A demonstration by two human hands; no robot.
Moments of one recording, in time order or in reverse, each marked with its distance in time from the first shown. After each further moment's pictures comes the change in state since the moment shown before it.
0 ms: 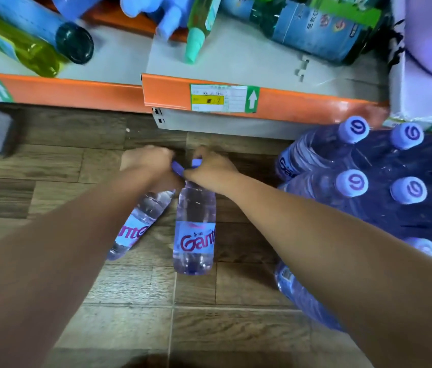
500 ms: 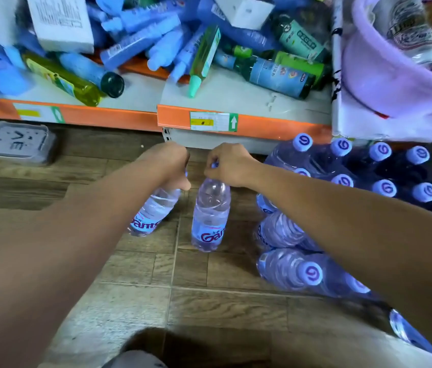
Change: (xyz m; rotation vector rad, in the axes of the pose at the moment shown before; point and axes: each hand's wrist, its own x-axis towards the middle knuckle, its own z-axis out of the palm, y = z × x) left_hand -0.083 0.032 -0.058 0.066 0.051 0.144; right_hand -0.090 -0.009 -0.070 -0.261 0.101 -0.252
